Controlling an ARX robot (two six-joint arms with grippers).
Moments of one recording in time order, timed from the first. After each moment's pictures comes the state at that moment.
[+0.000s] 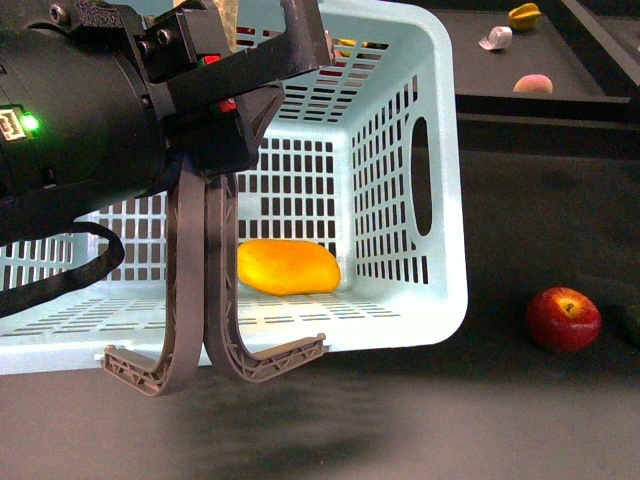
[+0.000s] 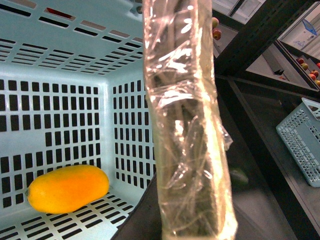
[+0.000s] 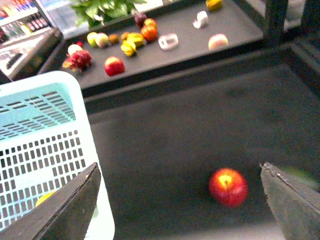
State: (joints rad) left arm -0.49 1.58 0.50 0.89 0.01 -0.41; right arm 0.11 0.72 0.16 0.30 0.12 0.30
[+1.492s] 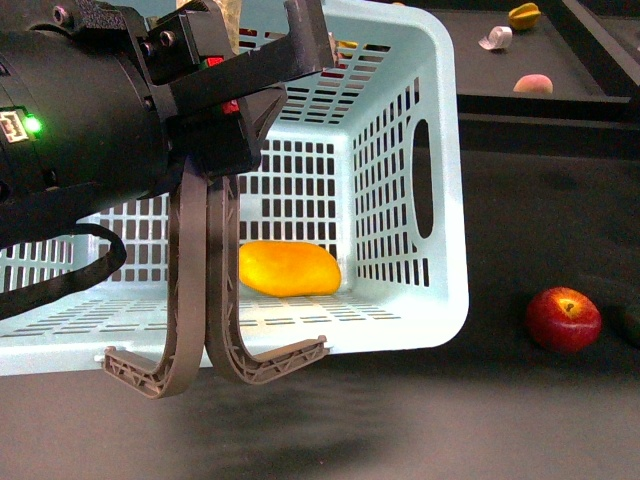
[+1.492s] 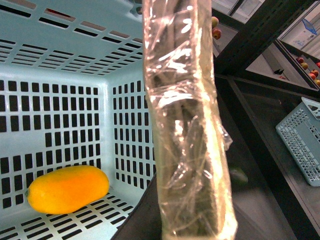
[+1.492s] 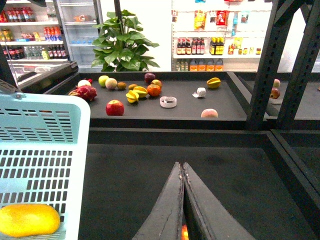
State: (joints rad) left arm -0.49 1.57 0.50 0.89 0.01 -0.41; right arm 0.00 0.13 0.01 0.12 0.00 0.00
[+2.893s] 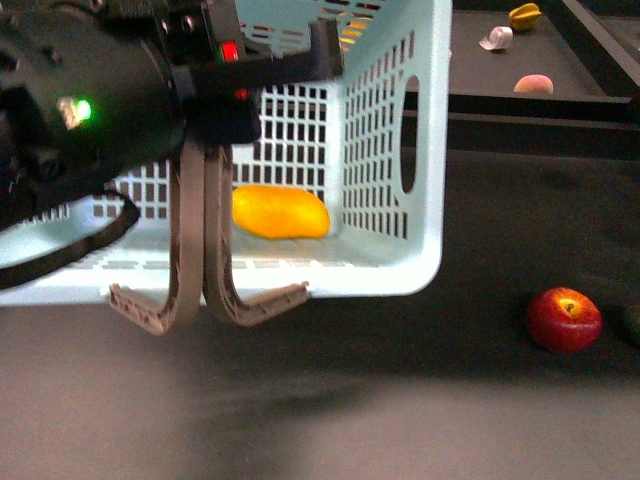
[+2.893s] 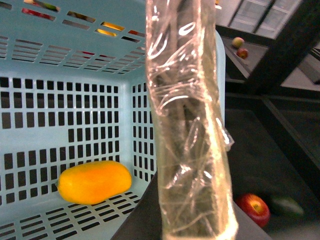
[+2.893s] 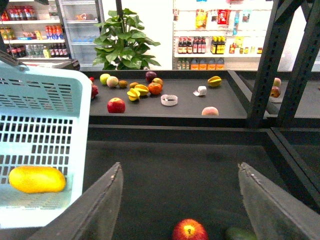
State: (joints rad) left arm -0.45 1.67 0.57 0.97 -0.11 -0.24; right arm 0.00 0.00 0.01 0.00 0.00 0.00
